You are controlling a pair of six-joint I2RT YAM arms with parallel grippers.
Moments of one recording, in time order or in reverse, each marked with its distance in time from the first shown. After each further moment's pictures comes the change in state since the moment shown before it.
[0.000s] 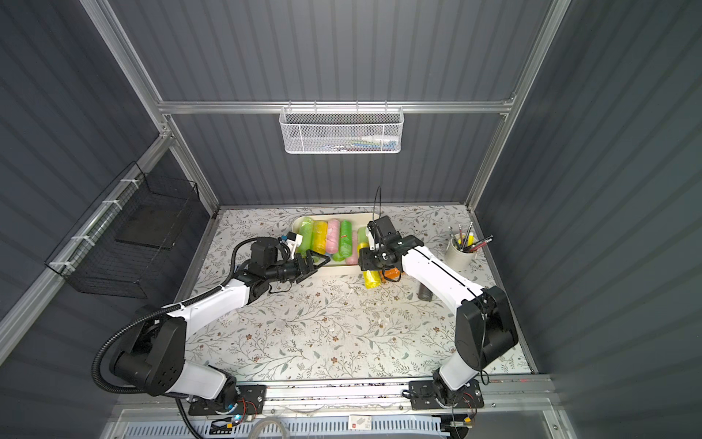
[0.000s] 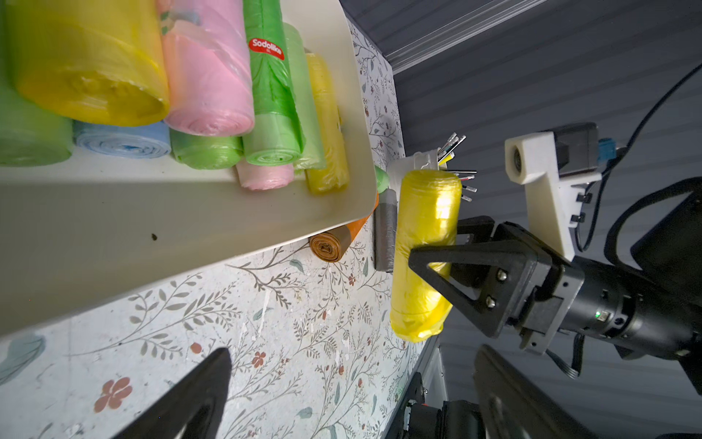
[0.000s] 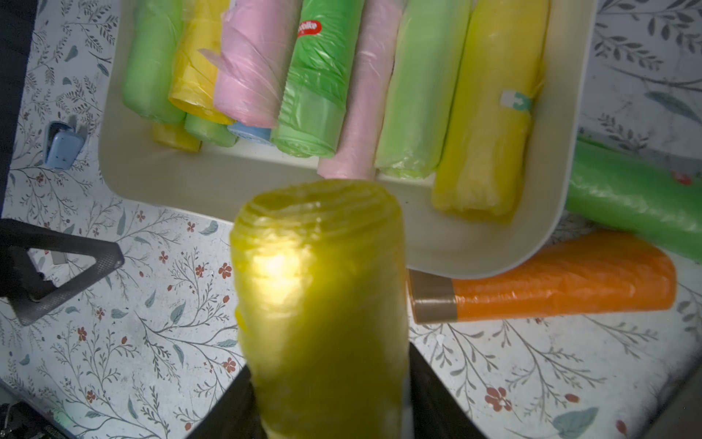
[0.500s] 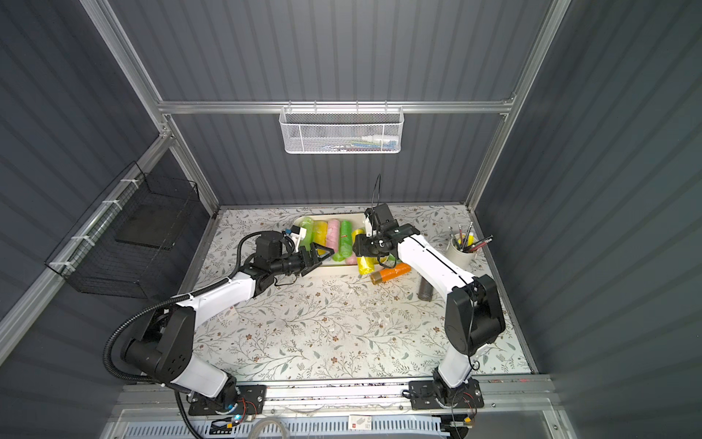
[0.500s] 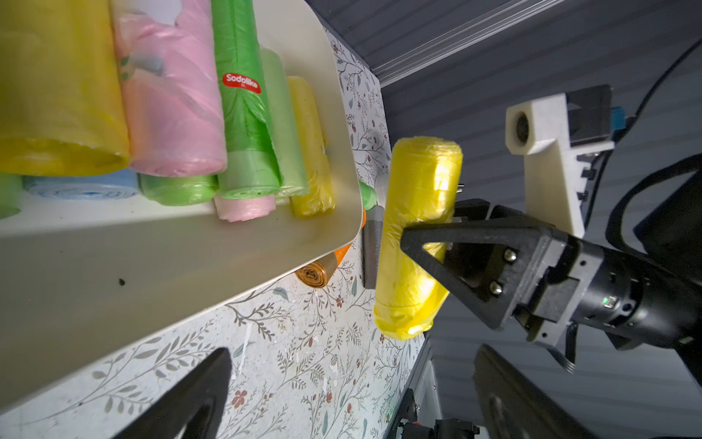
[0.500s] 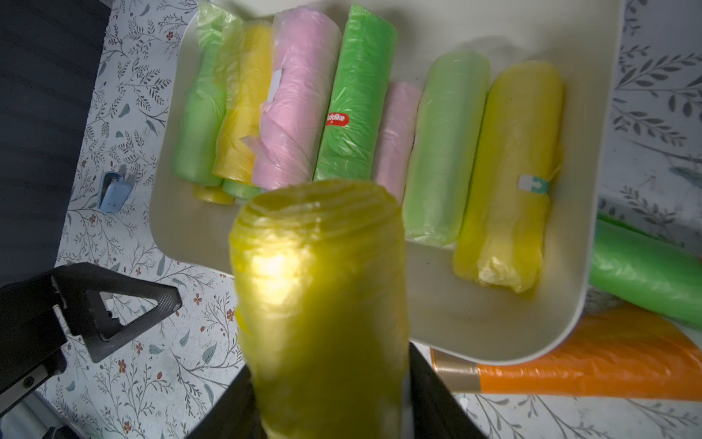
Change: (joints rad) left arm -0.008 0.080 0.082 0.051 0.000 -0.029; right arm -0.040 0.114 0.143 0.035 -0.058 0.017
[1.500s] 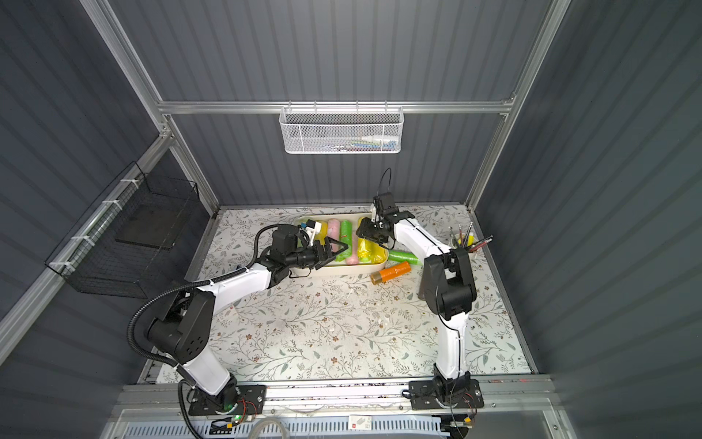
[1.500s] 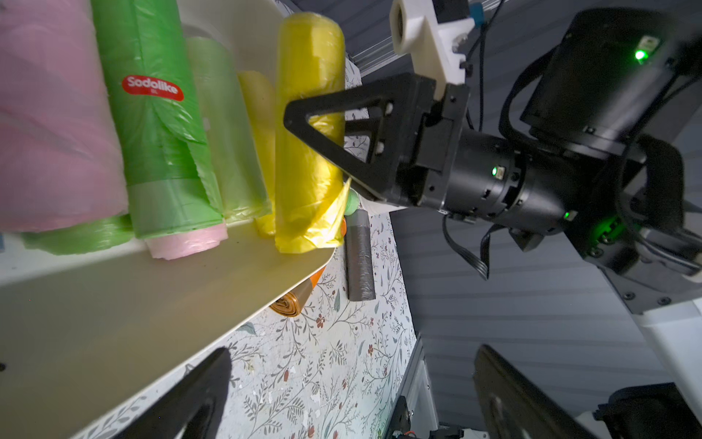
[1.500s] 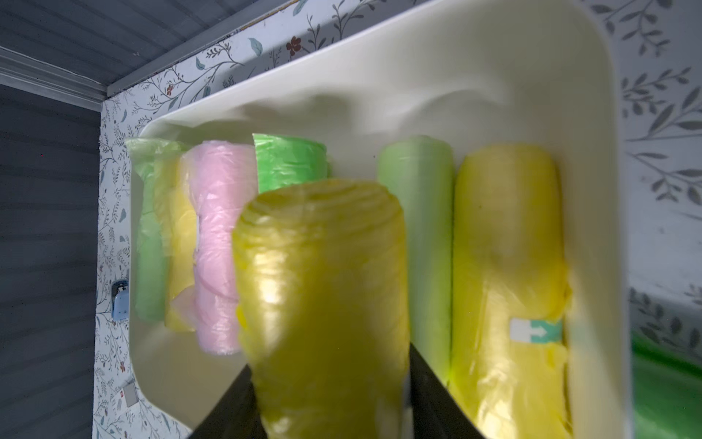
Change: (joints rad) left arm -0.073 0.141 0.127 0.050 0.000 -0.029; right arm -0.123 0.345 0.275 0.073 -0.109 0.130
